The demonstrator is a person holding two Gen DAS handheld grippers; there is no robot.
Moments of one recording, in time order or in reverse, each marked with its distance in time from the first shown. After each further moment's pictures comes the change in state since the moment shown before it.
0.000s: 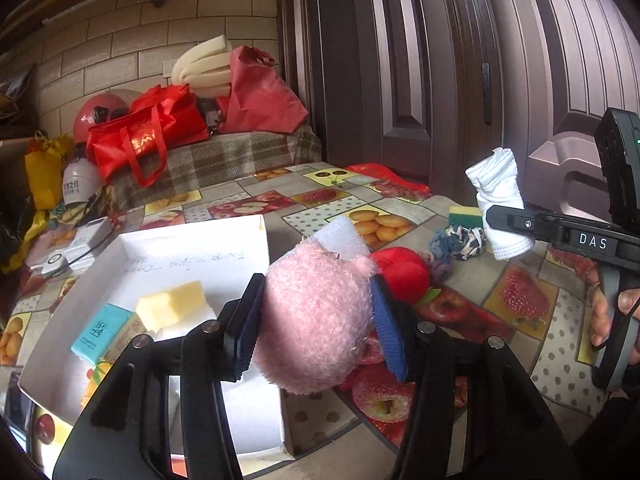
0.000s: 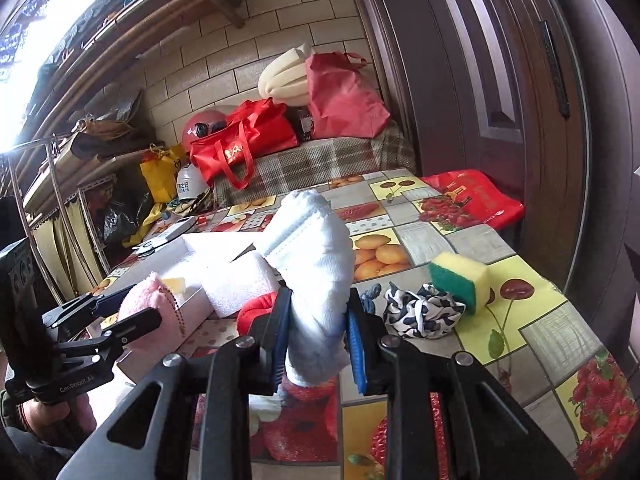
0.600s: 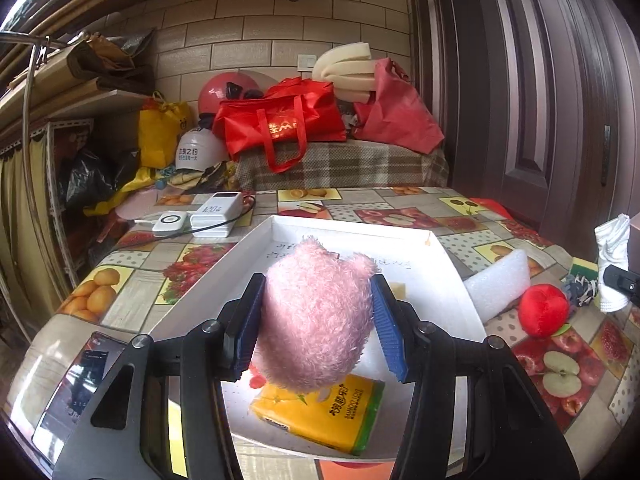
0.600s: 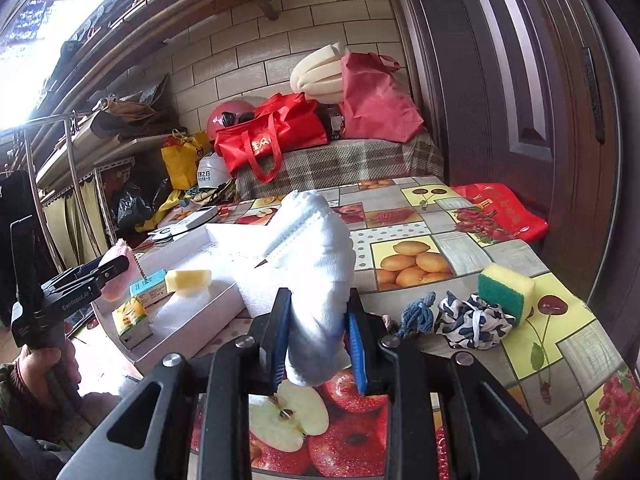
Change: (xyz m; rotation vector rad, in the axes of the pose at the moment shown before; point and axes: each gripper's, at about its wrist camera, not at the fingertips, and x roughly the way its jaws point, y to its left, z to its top) left arm -0.025 0.123 -0.021 -0.222 -0.039 0.347; right arm 0.022 0.039 0.003 -0.099 -0.003 0.042
